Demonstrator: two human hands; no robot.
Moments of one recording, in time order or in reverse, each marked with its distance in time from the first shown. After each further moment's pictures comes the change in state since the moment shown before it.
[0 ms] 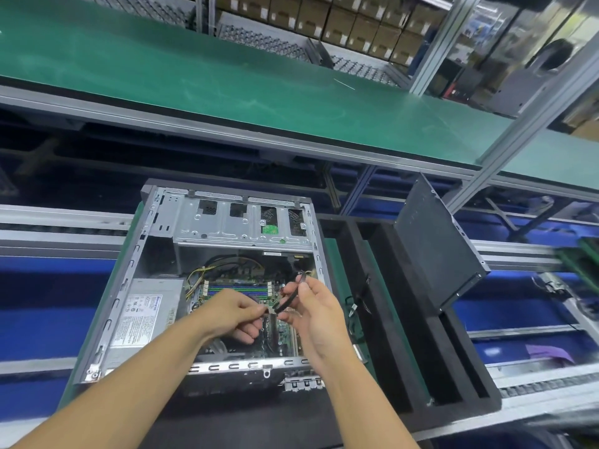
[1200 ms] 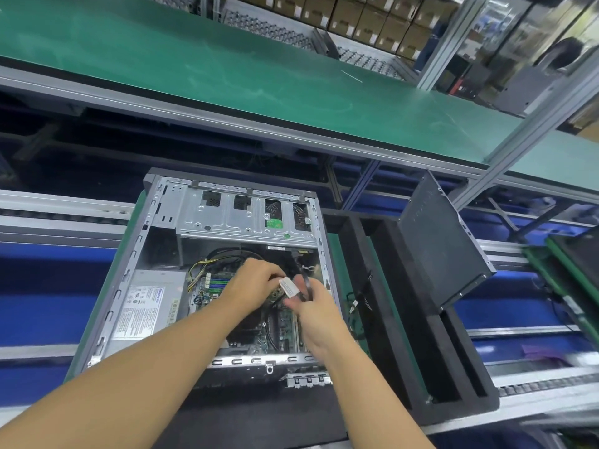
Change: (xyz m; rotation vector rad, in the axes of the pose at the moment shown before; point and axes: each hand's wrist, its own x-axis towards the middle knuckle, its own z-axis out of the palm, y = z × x) left_hand 0.035 0.035 0.021 0.825 0.367 0.508; right_hand 0.031 0.027 -0.018 -0.525 0.016 0.143
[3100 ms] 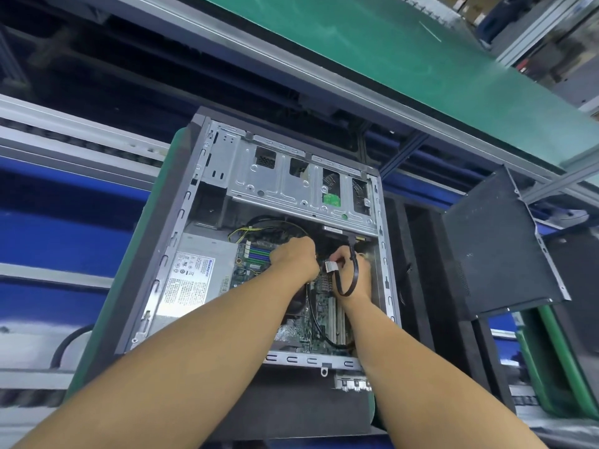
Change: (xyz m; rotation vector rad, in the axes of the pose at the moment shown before) left_hand 0.034 -0.013 0.015 0.106 -0.256 -0.483; right_hand 0.083 0.002 0.027 -0.381 0.280 -0.158
